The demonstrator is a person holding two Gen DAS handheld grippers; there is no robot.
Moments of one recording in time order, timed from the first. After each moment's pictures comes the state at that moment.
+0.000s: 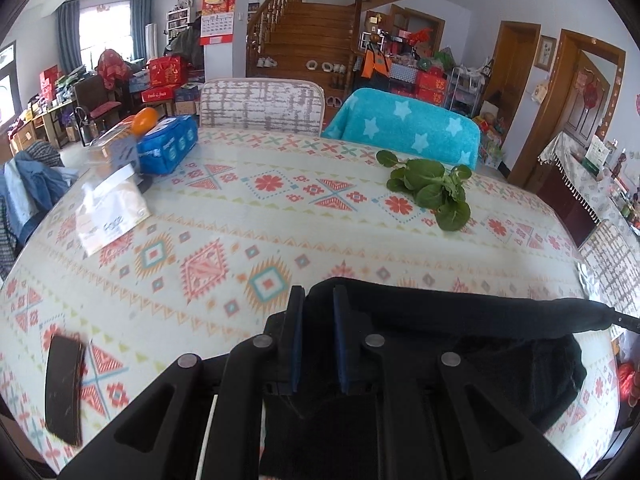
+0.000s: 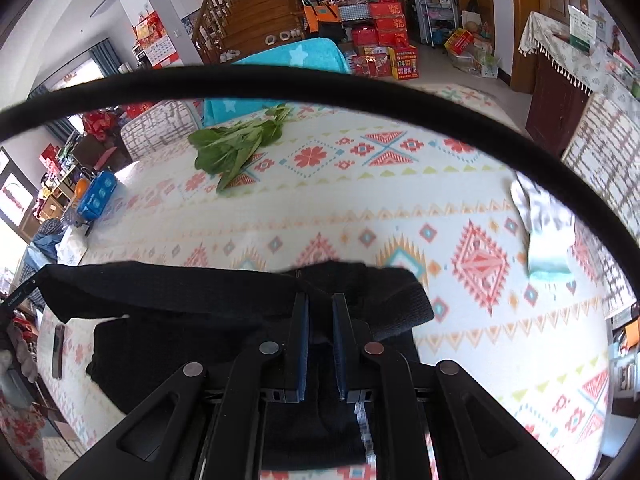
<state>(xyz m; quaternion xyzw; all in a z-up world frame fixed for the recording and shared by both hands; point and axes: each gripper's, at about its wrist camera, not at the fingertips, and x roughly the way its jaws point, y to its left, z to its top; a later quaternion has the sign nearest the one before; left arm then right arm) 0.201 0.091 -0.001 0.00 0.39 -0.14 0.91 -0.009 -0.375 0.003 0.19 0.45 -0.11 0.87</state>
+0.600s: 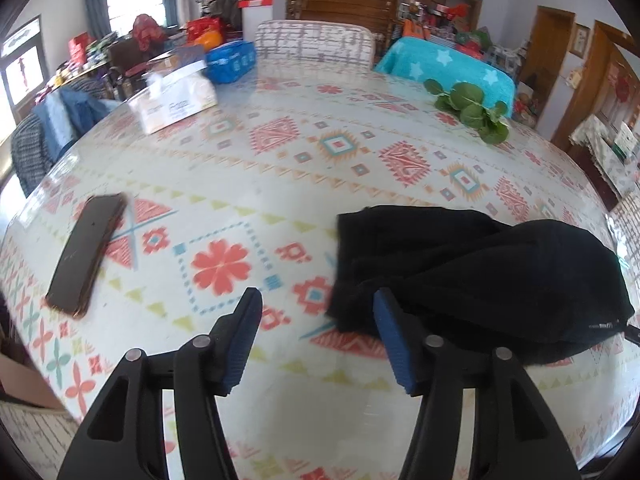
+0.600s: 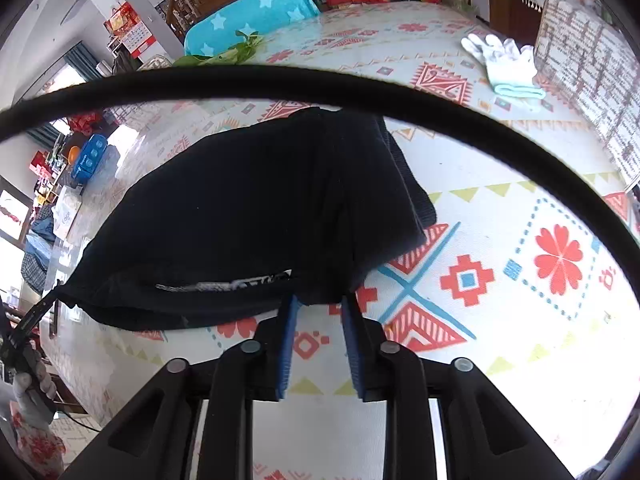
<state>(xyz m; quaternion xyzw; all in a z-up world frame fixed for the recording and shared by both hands) 0.104 0.165 -0.087 -0.01 0.44 -0.07 0.89 -0.123 -0.335 -0.077 0.24 0.49 -0.12 0.83</state>
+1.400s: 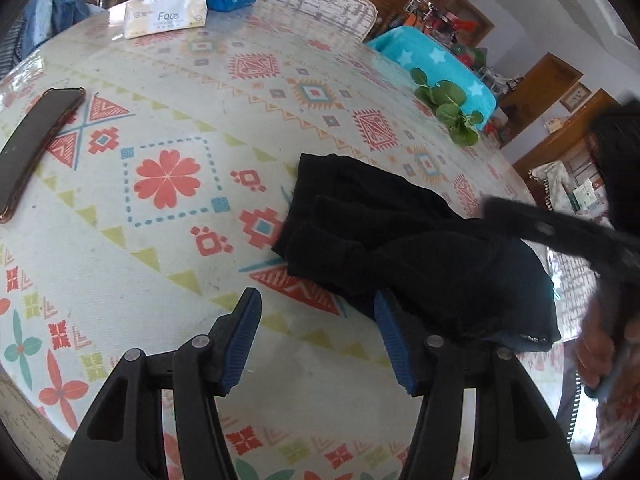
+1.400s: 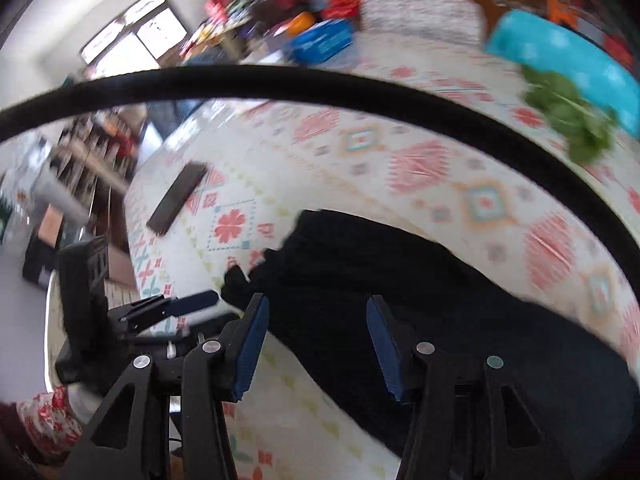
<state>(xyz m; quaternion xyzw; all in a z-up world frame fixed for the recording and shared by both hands) 0.102 0.173 -0.117 -0.16 0.51 -0.16 0.83 0.118 -0.041 -0.032 0.03 0.54 0.24 0.81</state>
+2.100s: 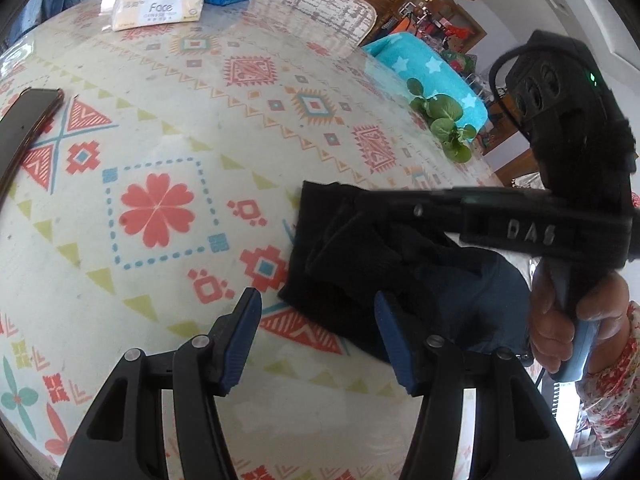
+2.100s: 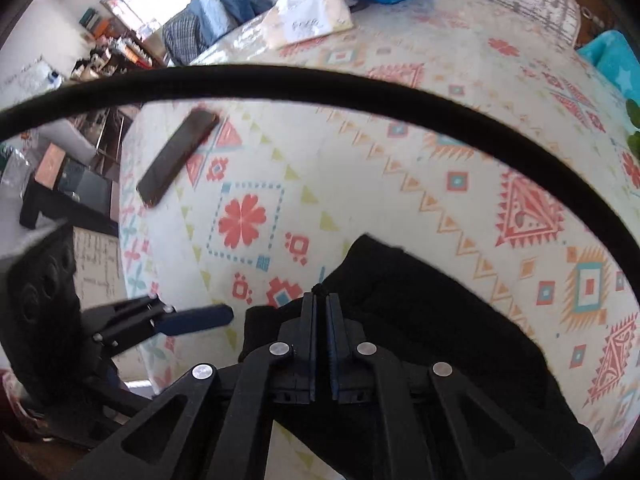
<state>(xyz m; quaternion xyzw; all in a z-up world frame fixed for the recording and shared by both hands) 0.136 0.188 -0.119 -0.20 0.50 -0.19 0.82 0.185 0.036 -0.079 -0.03 0.59 0.30 0.75</state>
